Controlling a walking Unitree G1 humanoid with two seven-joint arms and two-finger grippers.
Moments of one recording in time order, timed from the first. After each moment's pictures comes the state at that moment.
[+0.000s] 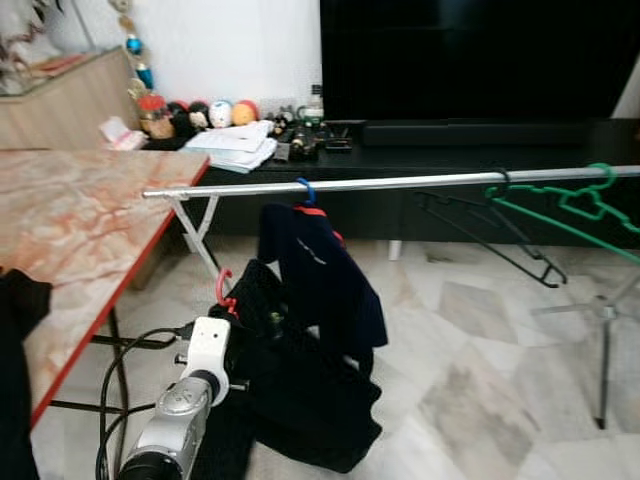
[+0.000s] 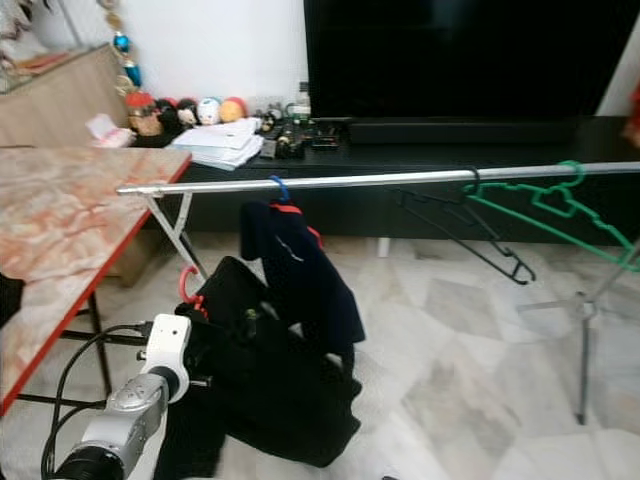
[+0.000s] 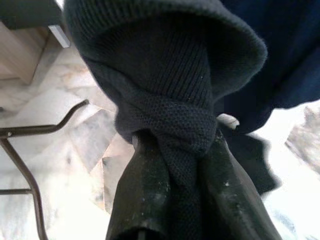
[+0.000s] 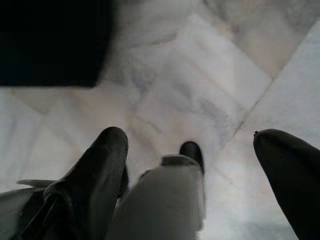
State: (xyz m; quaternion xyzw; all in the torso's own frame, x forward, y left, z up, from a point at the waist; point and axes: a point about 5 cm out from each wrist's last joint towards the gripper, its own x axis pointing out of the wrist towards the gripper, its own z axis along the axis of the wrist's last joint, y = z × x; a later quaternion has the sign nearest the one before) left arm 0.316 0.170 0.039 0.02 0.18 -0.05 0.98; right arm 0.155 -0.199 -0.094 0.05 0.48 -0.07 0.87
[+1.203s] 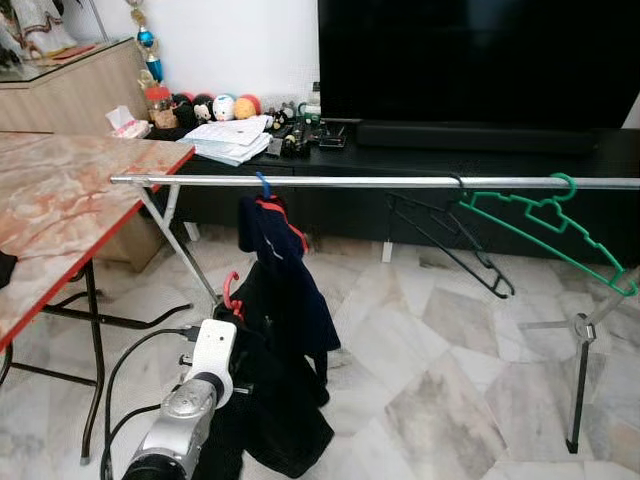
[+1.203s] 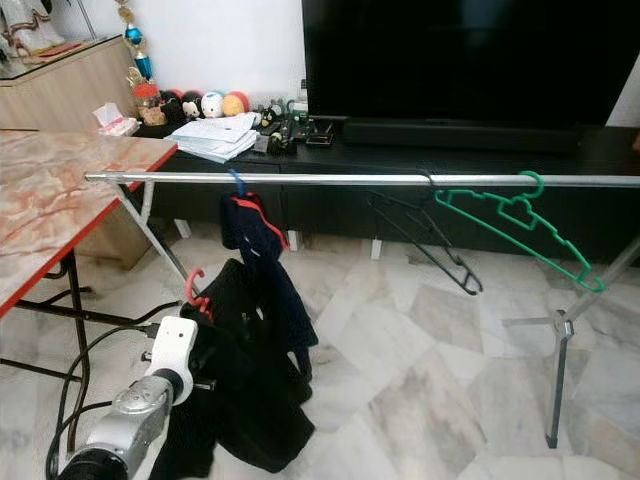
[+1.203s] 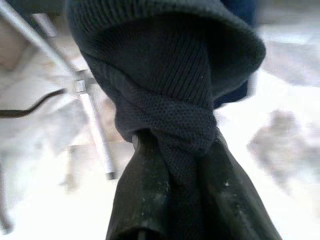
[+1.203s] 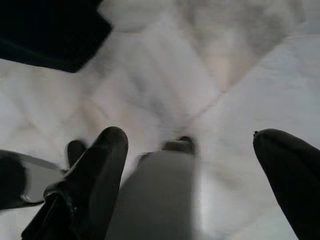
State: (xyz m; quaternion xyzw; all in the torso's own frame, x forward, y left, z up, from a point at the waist) left arm 0.314 0.155 0.034 0.02 0.19 -0.06 0.98; right arm 0.150 -0.197 -0.097 0.00 0.50 -0.03 0.87
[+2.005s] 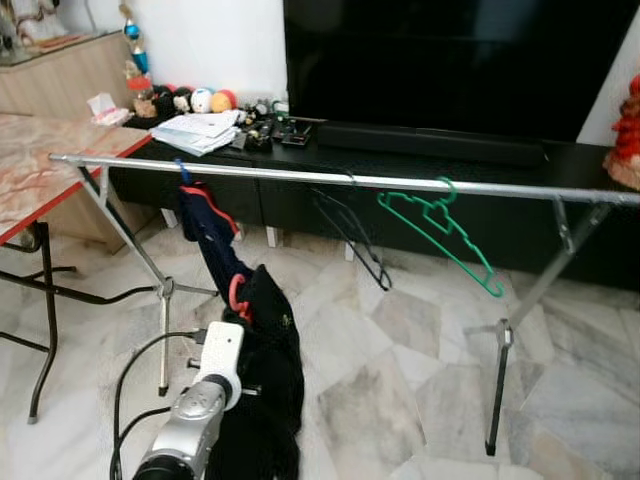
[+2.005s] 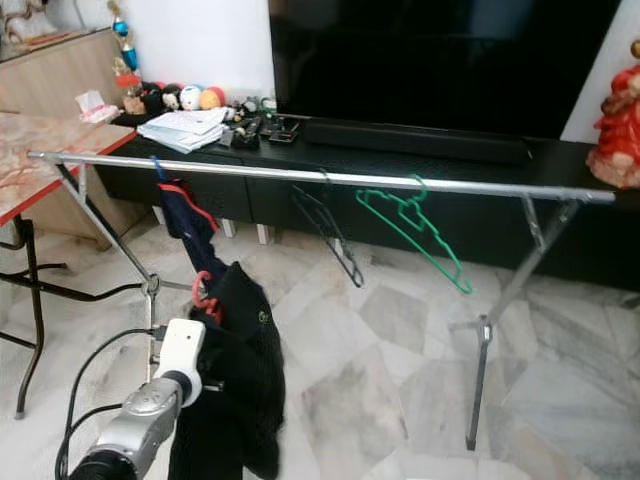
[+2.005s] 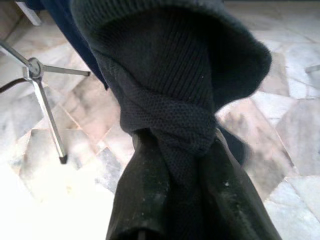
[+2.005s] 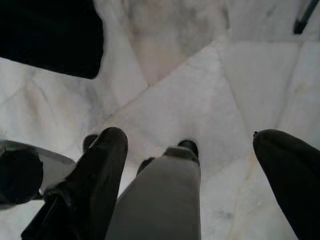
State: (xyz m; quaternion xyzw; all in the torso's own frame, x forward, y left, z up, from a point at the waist) left arm 0.315 0.156 0.034 0.02 0.19 -0.04 0.98; right arm 0.153 -0.194 -0.096 0.00 0.50 -0.01 0.87
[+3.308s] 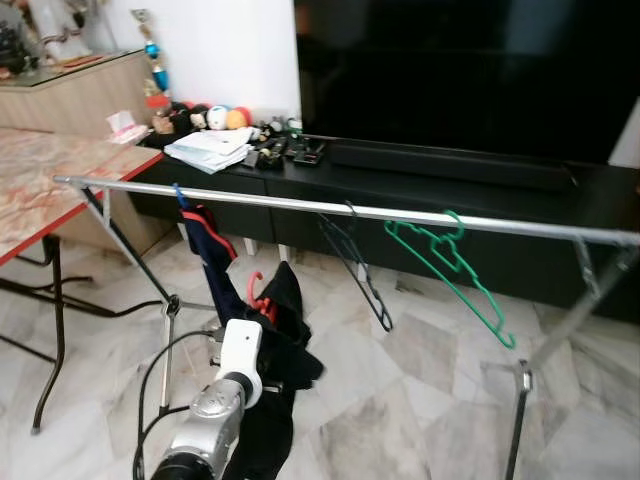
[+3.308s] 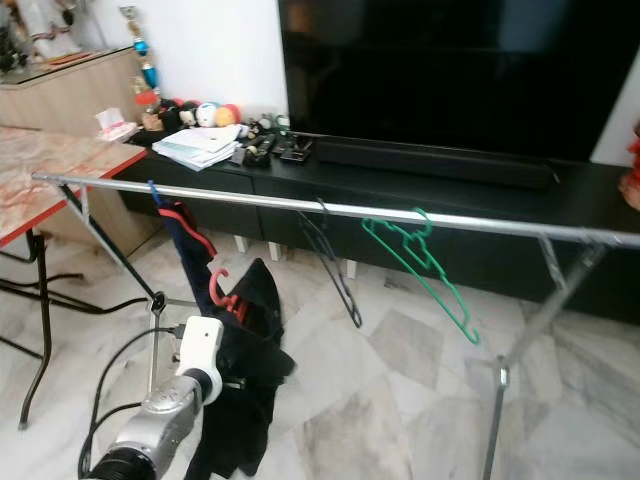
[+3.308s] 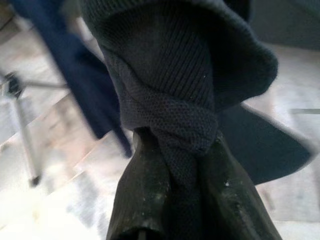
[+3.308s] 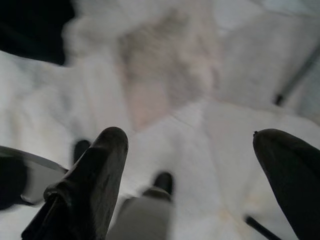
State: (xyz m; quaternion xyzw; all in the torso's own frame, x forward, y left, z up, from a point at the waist) left arm 0.315 0.152 0.034 -0.01 0.19 -0.06 0.98; right arm 0.164 -0.194 -0.091 -0.02 0.48 0.01 0.88
